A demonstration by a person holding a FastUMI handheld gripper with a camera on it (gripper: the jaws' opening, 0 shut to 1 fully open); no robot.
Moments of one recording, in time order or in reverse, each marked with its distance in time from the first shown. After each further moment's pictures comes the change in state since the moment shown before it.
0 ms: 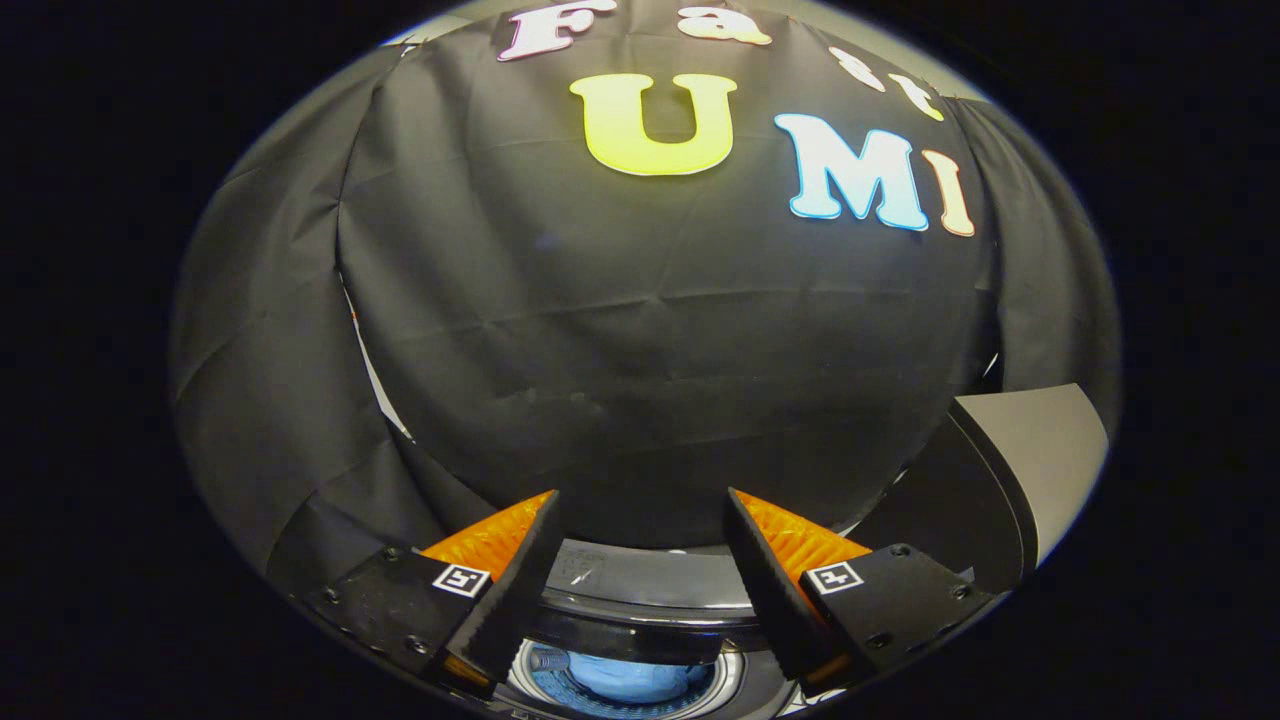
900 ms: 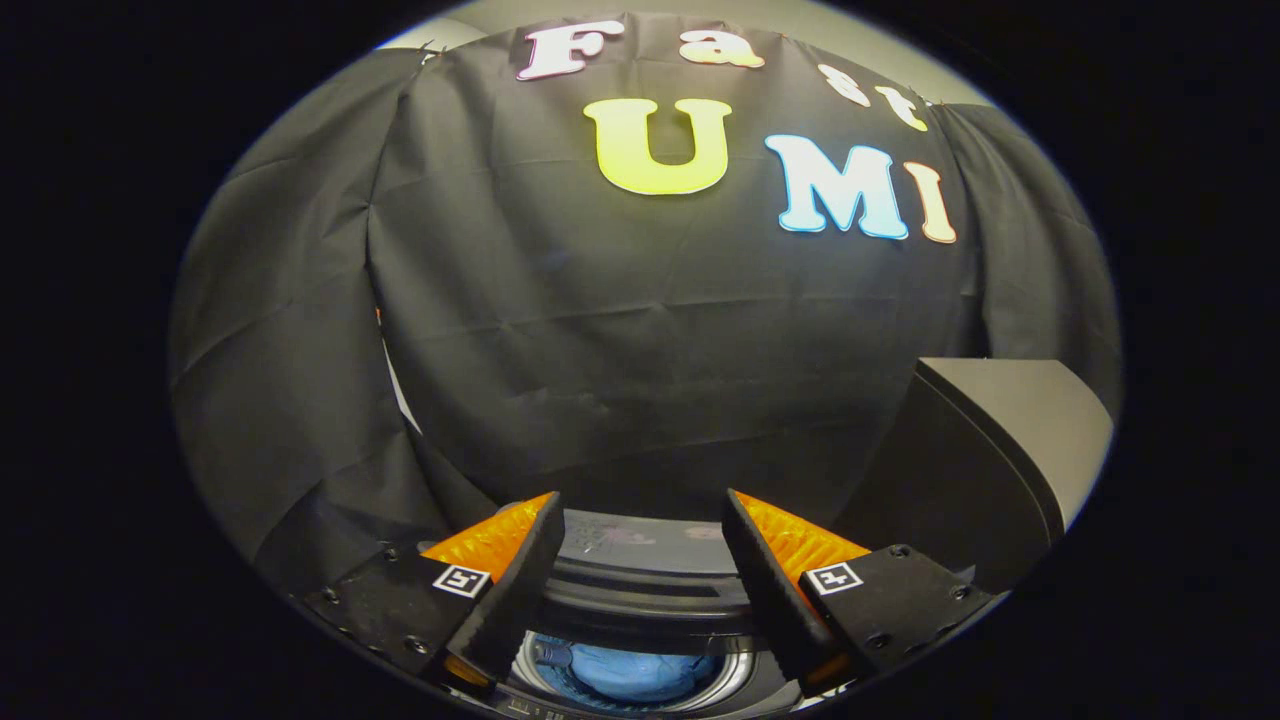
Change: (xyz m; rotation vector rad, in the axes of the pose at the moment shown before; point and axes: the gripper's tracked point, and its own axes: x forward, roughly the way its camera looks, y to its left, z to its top) arm -0.050 0.017 -0.052 0.009 -0.077 0.007
